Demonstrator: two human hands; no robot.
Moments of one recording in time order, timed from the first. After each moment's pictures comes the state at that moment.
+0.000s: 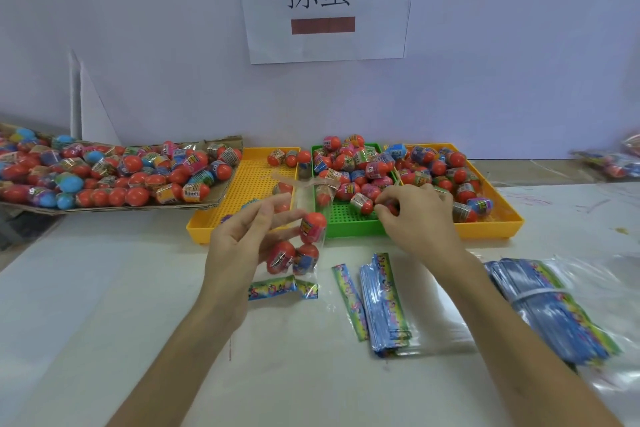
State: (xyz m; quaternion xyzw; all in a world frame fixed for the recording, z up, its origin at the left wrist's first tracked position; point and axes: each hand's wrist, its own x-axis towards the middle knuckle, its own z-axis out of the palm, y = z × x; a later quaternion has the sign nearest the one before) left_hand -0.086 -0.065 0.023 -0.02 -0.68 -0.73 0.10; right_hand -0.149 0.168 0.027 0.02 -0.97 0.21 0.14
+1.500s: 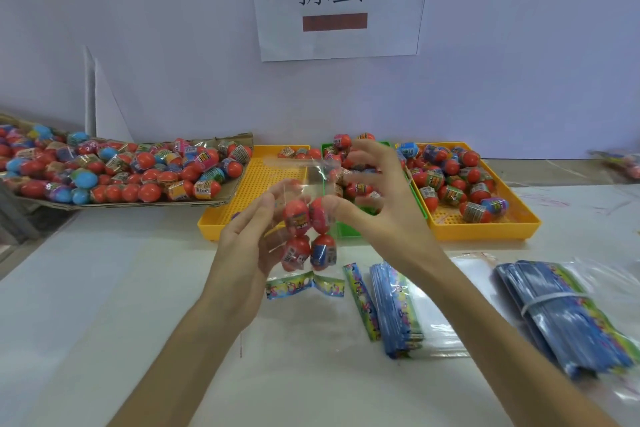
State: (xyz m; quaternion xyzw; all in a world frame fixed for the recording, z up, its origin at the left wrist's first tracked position) left_hand -0.080 -0.065 0.033 -0.01 -0.58 -0.81 0.06; right_hand -0.110 0.117 0.056 0.21 -0.78 0.58 0.12
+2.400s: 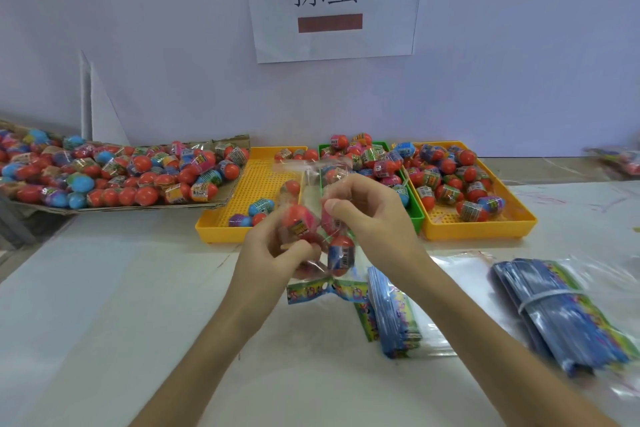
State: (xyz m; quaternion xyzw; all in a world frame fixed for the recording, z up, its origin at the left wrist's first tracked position) left_hand -0.075 -0.052 0.023 -0.09 -0.71 -0.69 0.09; right_hand -0.110 0.106 0.046 0.21 -0.72 0.66 0.08
